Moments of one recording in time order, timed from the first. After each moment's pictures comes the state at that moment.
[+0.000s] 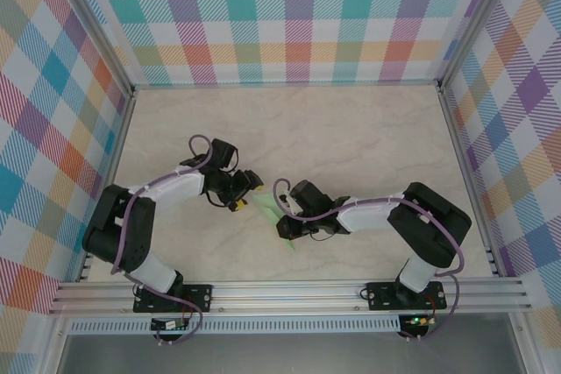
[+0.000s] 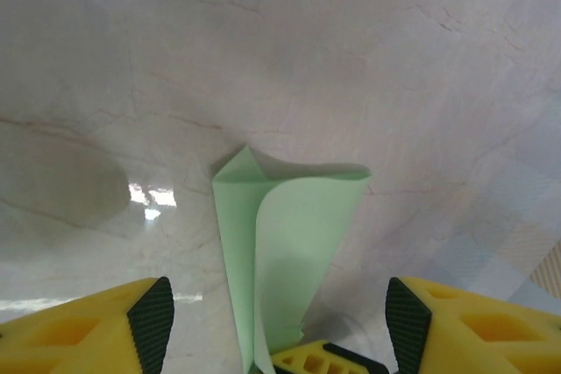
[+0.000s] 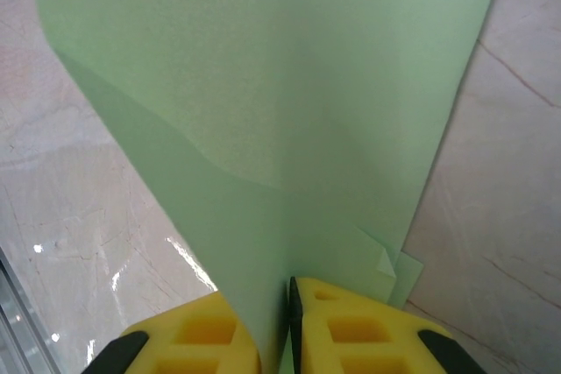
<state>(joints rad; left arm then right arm) -0.40 1.59 0.89 -0.45 0.42 -1.06 0.92 1.67 0.70 0.03 -0.34 0.60</state>
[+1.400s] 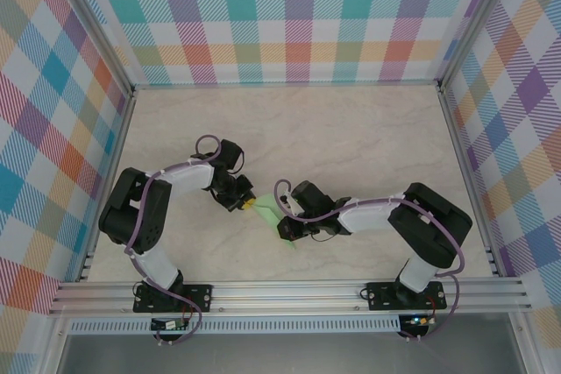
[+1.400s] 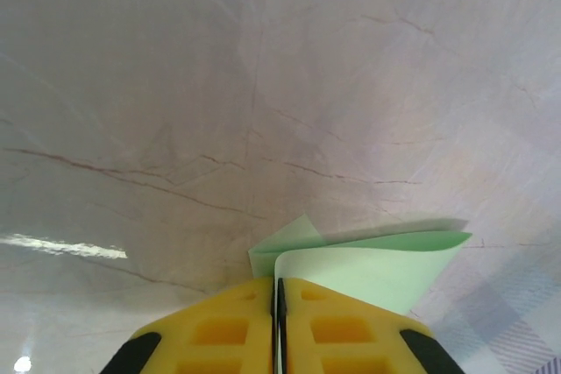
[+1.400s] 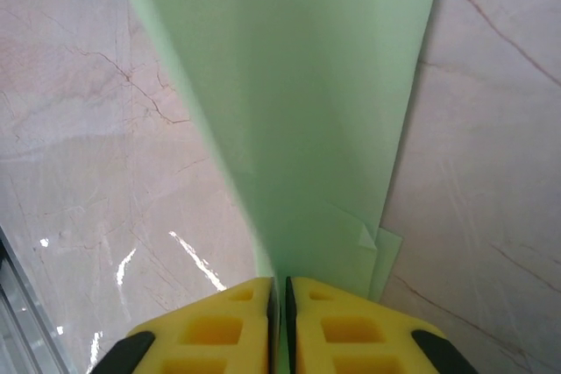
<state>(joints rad) -0.41 1.72 0.95 -0.57 0.38 -1.04 0.92 1.66 0.68 0.05 -0.36 0.59</state>
